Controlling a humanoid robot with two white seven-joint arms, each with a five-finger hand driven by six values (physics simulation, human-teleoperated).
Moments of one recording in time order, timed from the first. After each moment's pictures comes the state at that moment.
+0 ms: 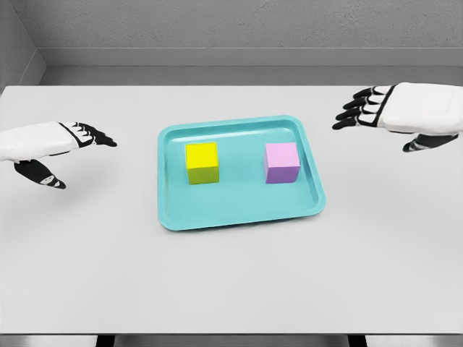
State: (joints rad) left arm -0.57 1.03 -0.61 -1.44 -0.14 -0.61 -0.53; right arm -0.81 -1.13 0.67 -1.72 0.17 -0.61 0.61
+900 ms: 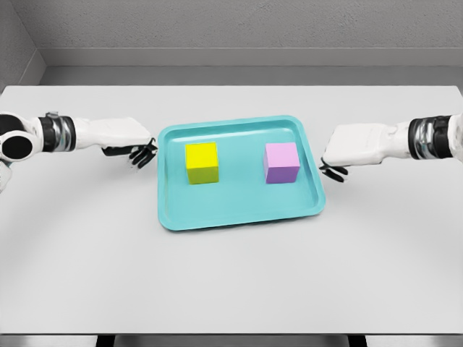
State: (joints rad) left arm -0.85 0.65 -0.84 -1.11 -0.30 -0.61 -0.61; right arm -0.92 -0.90 0.98 -1.55 0.42 -0.61 0.61
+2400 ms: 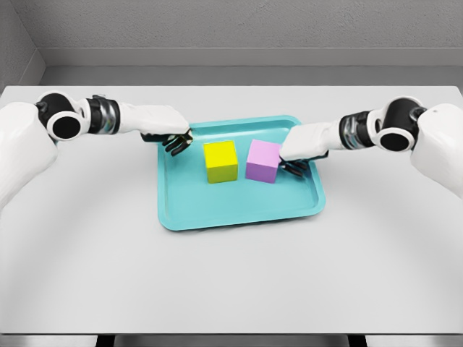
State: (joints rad) left arm -0.97 0.48 -0.92 -0.99 -0.37 -0.61 -0.61; right arm -1.02 -0.57 1.11 -1.17 0.52 -0.61 0.61
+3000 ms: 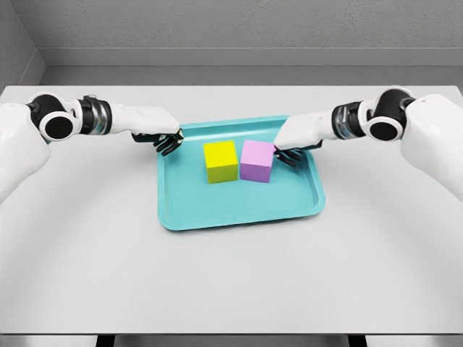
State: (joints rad) left arm -0.98 0.49 -0.92 -0.96 -0.37 -0.61 -0.61; right arm -1.05 -0.49 1.09 -1.06 0.54 -0.61 0.61
